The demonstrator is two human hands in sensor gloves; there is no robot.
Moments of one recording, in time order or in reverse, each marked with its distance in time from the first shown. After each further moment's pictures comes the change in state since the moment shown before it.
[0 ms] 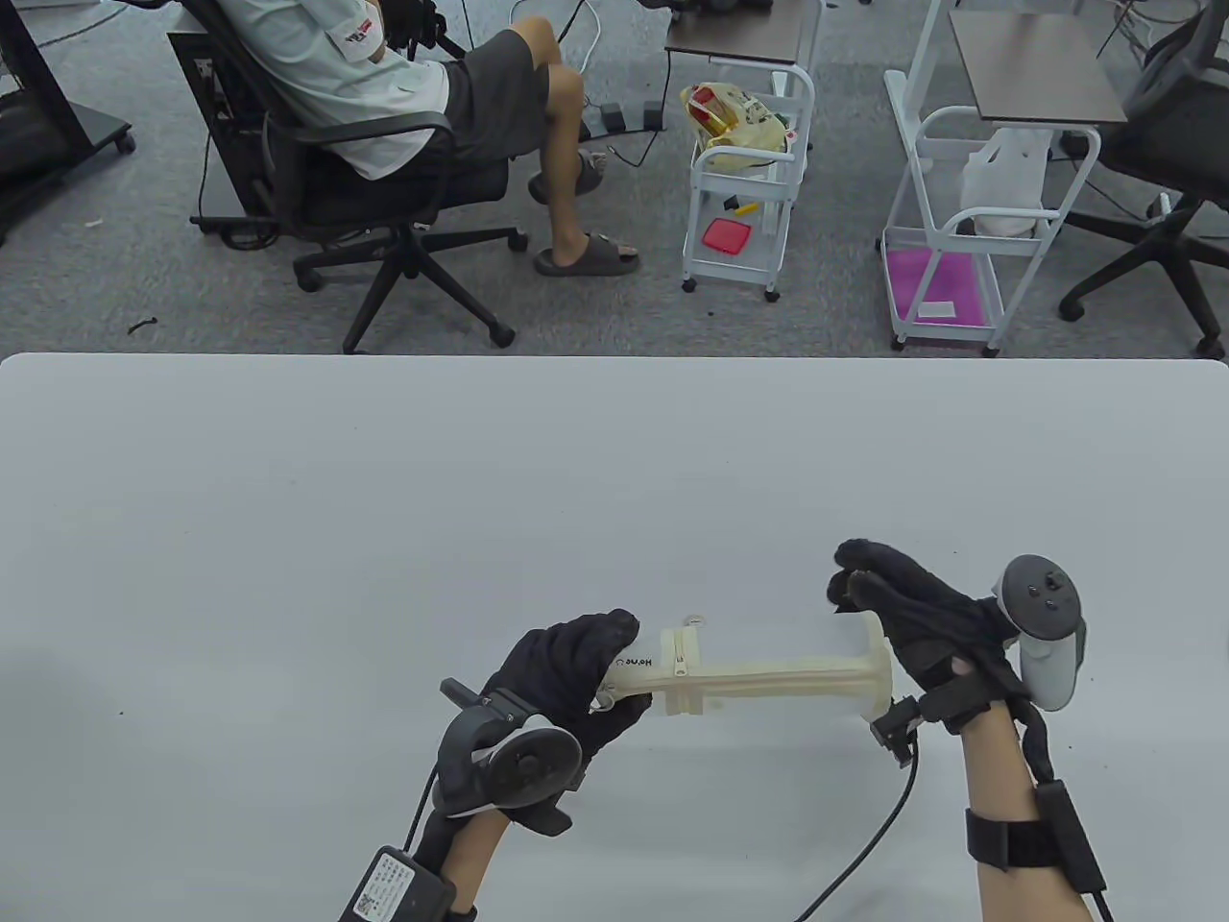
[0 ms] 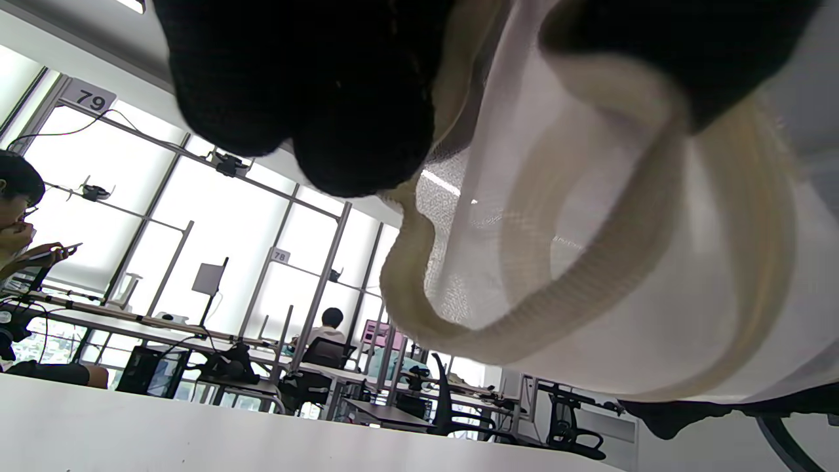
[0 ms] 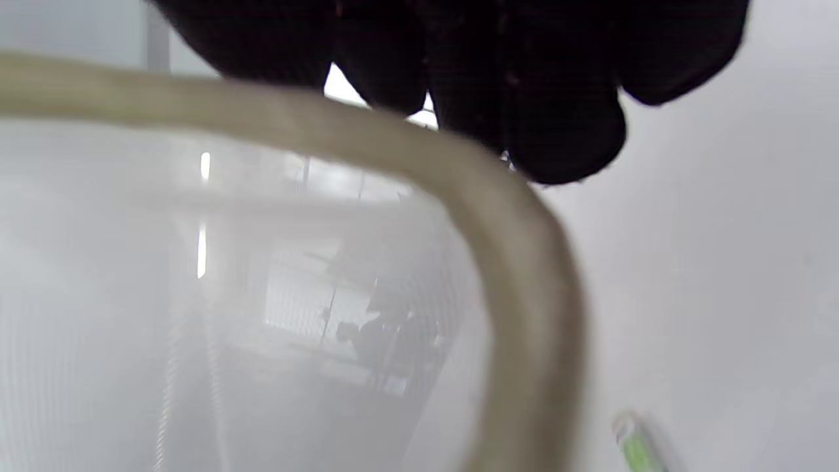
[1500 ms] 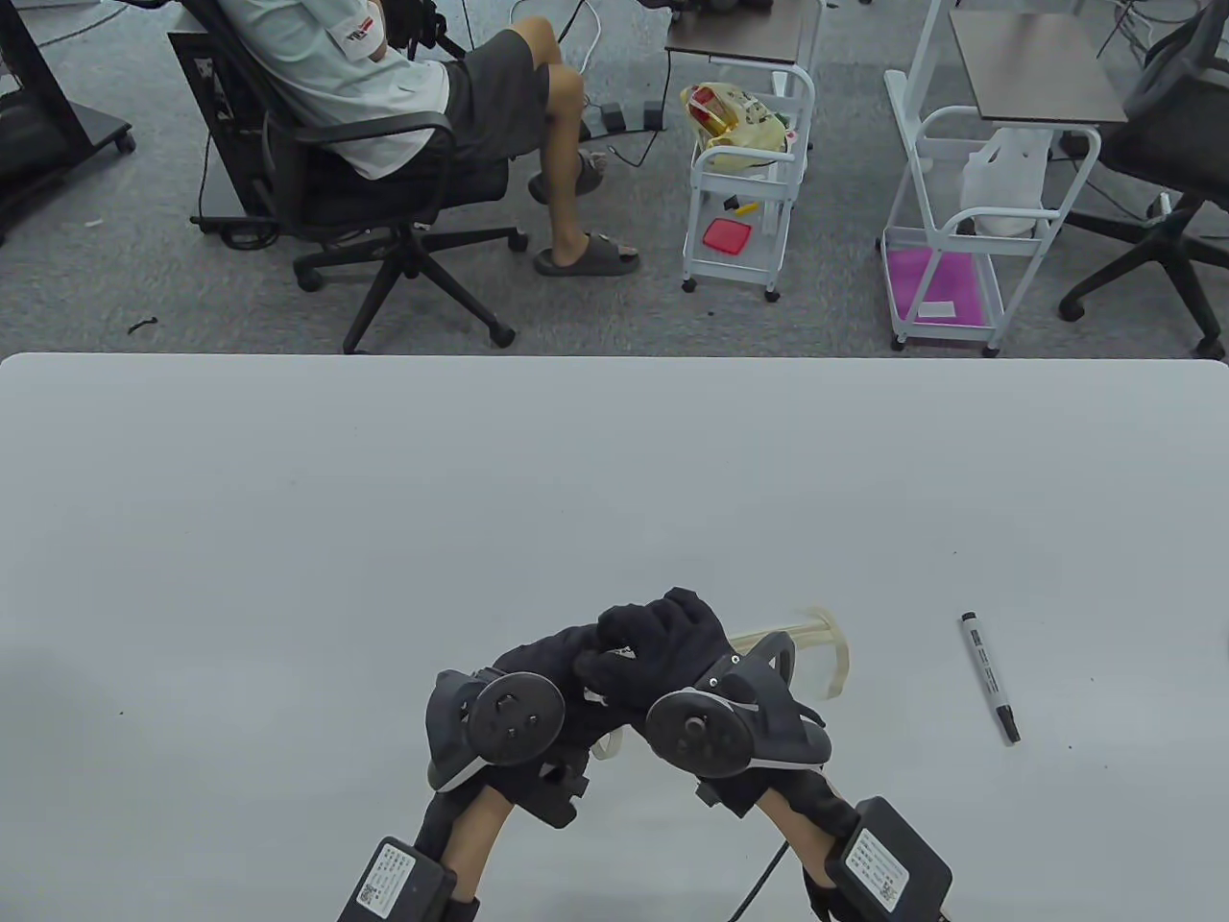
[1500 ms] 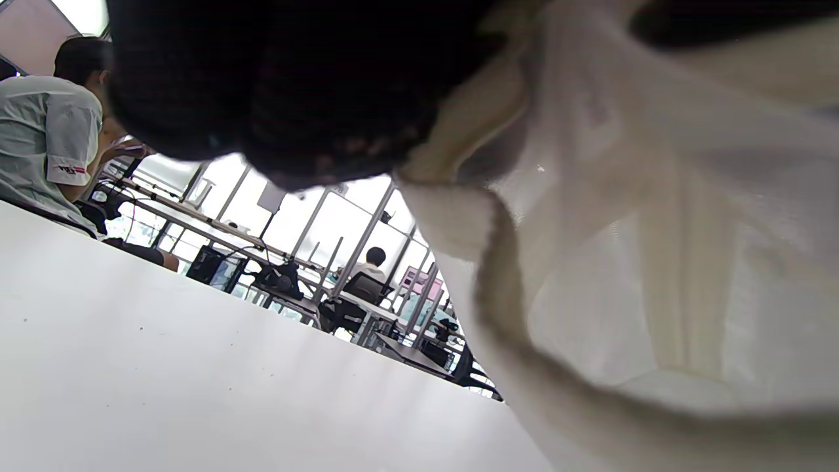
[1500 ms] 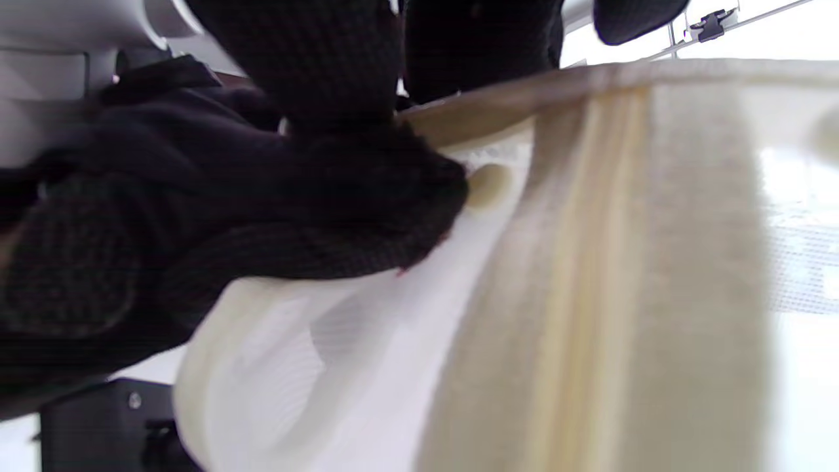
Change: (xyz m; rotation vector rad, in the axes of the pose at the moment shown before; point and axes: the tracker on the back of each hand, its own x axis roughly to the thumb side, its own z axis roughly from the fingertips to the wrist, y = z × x) left_hand -0.024 -0.015 -0.004 -0.138 0.185 0.163; right_hand 0.147 0.201 0.065 0.290 -0.635 0.898
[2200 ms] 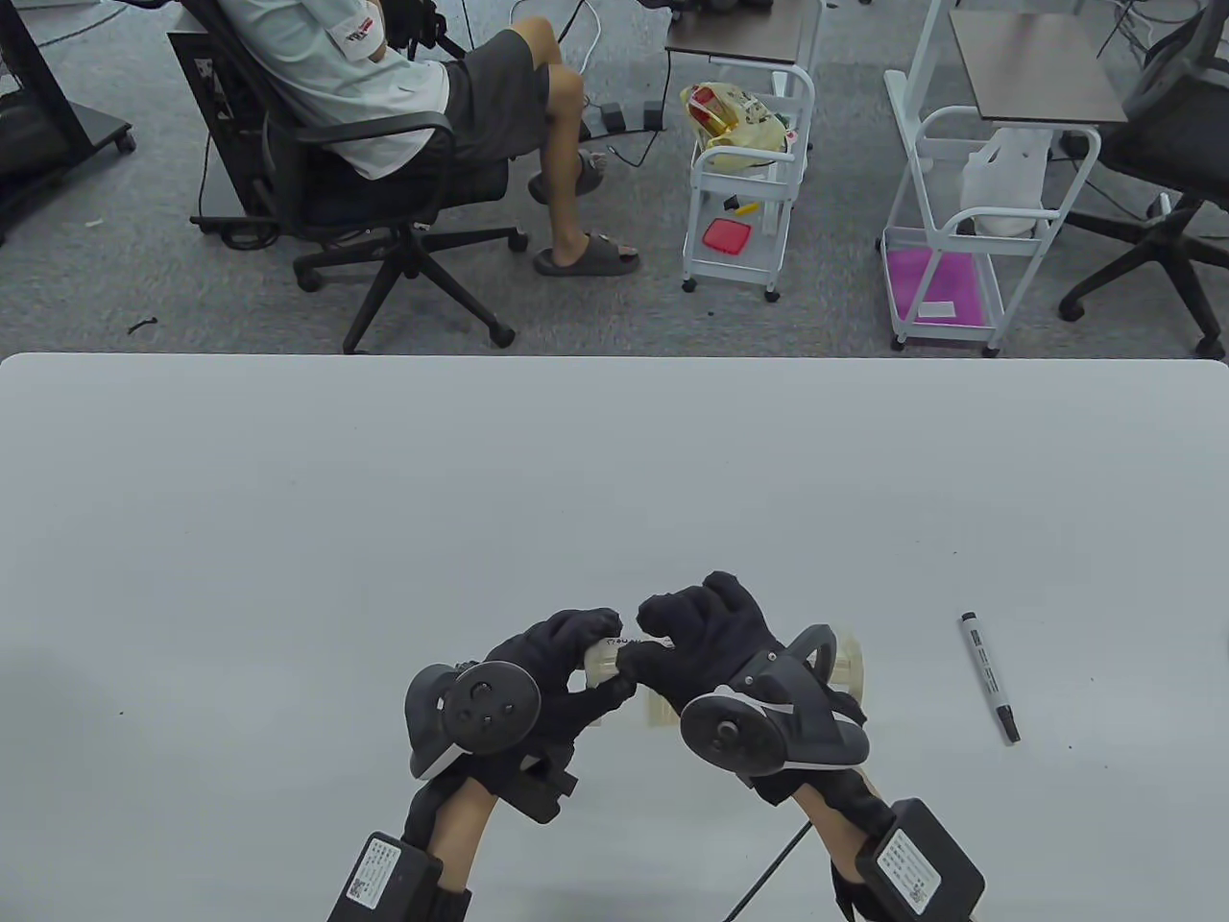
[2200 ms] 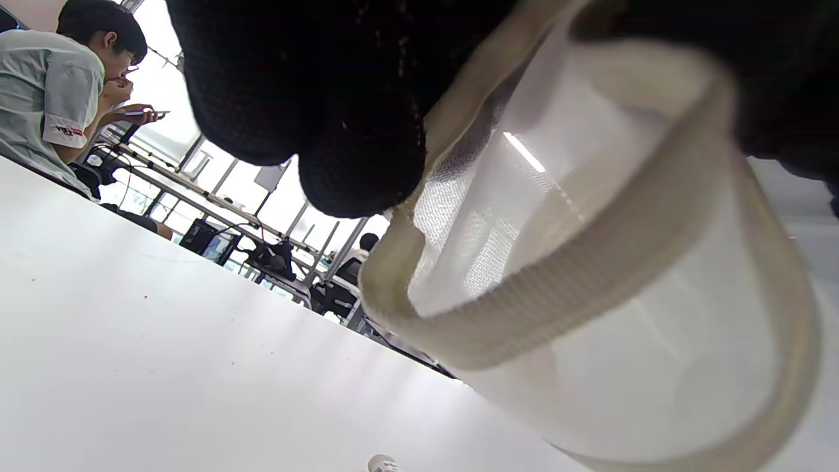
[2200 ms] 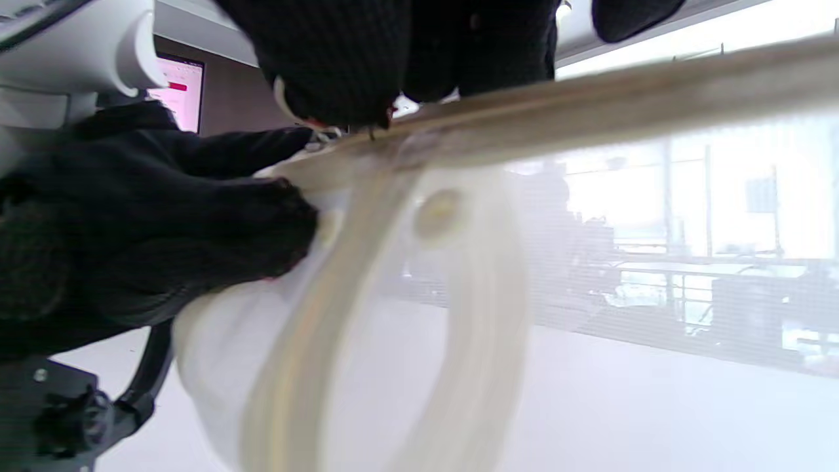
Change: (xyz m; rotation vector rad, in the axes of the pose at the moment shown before) left_hand -0.020 -0.003 0.001 -0.016 0.000 0.084; right_hand -0.027 -0.013 0.017 -0.052 -0.012 0.122
